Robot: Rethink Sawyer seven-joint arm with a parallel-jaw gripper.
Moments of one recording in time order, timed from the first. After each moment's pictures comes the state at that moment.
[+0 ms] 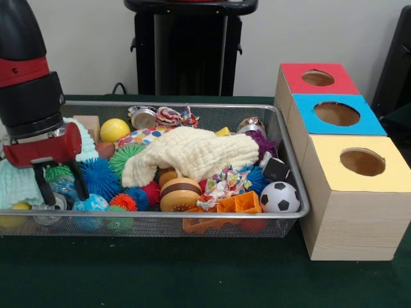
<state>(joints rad) -1.07 -0.34 0.70 1.45 -0.56 0.59 1.50</state>
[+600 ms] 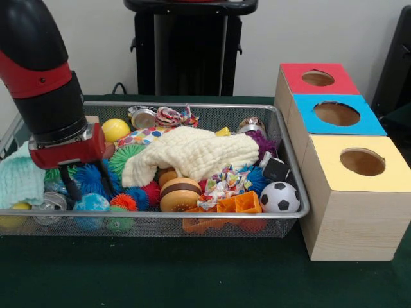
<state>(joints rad) -0.99 -0.34 0.67 1.41 -0.57 0.74 1.50</state>
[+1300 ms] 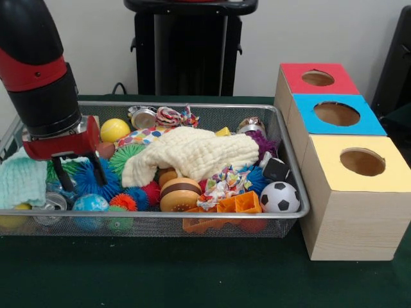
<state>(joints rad) -0.98 -0.38 0.64 1.41 -0.57 0.79 1.50</state>
